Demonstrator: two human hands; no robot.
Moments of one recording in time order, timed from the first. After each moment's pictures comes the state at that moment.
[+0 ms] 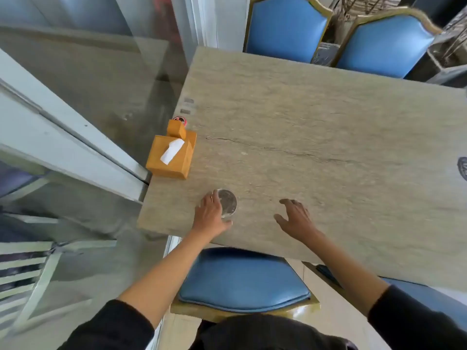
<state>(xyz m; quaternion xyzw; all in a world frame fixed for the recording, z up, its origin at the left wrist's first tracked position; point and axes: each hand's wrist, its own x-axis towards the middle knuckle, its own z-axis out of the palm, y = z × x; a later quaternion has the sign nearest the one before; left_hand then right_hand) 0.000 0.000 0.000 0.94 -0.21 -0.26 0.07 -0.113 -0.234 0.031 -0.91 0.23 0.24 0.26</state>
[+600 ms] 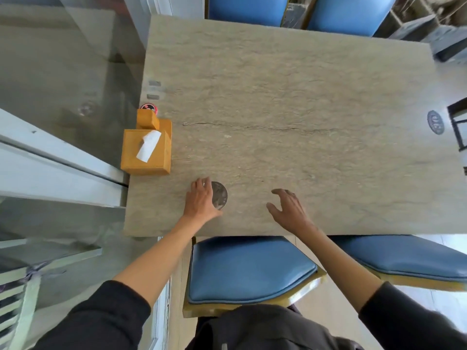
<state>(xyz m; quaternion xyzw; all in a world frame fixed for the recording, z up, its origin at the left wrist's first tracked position) 0.039 0.004 -0.025 0.92 -0.30 -0.26 0.06 -0.125 -0.192 0.032 -0.86 0.35 0.20 0.32</state>
